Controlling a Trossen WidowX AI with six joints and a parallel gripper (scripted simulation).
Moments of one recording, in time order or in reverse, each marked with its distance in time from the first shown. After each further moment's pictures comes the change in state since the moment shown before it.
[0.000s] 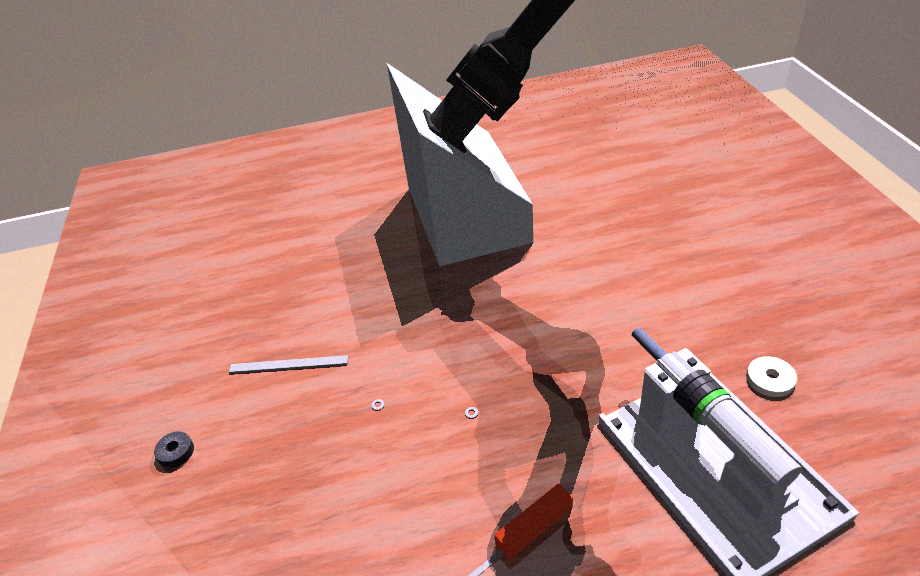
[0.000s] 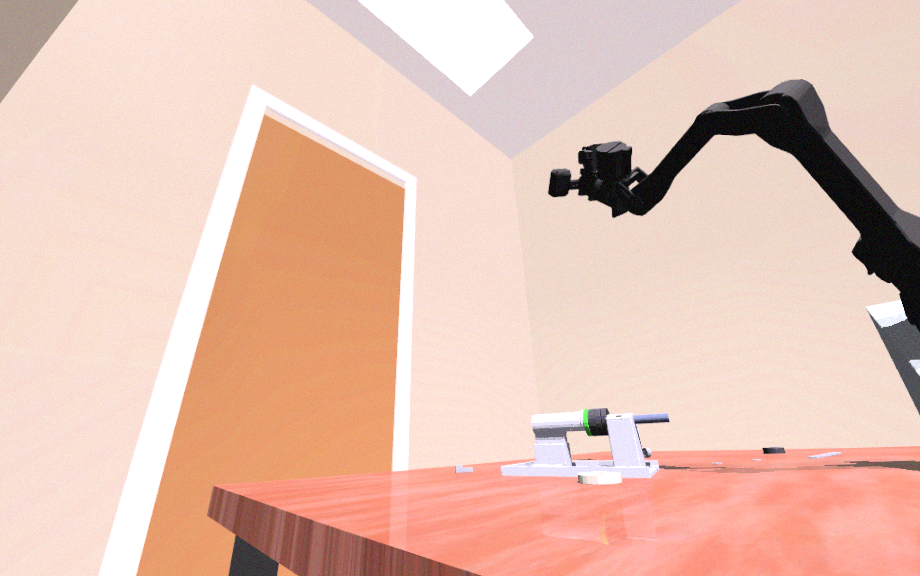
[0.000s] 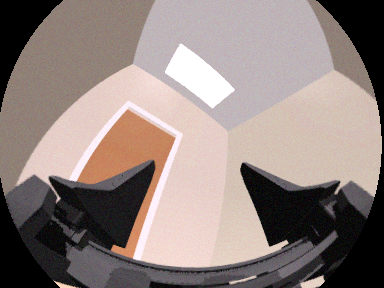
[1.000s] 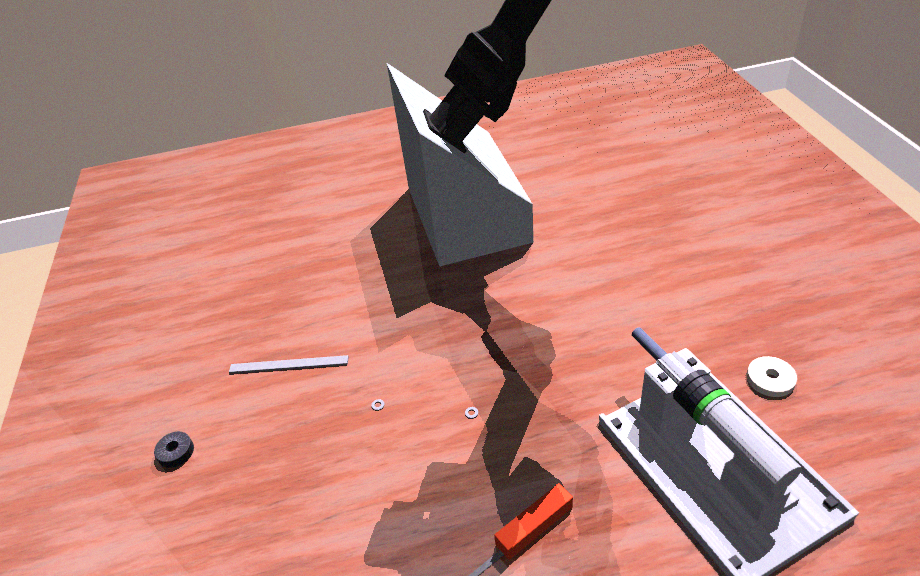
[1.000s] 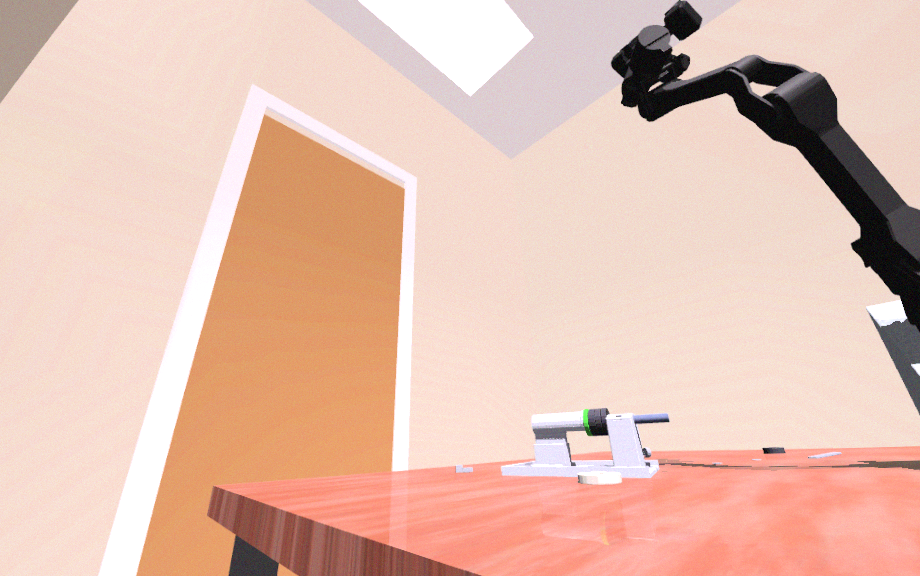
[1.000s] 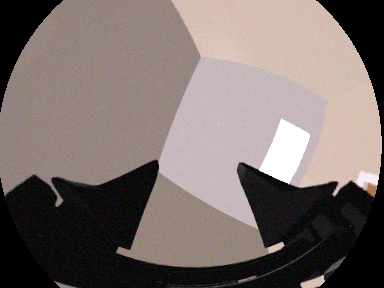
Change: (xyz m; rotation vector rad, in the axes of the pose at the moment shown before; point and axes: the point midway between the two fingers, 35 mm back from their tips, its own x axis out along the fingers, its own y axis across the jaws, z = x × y) arm 0.006 -0.155 0.308 1.775 -1.201 0.390
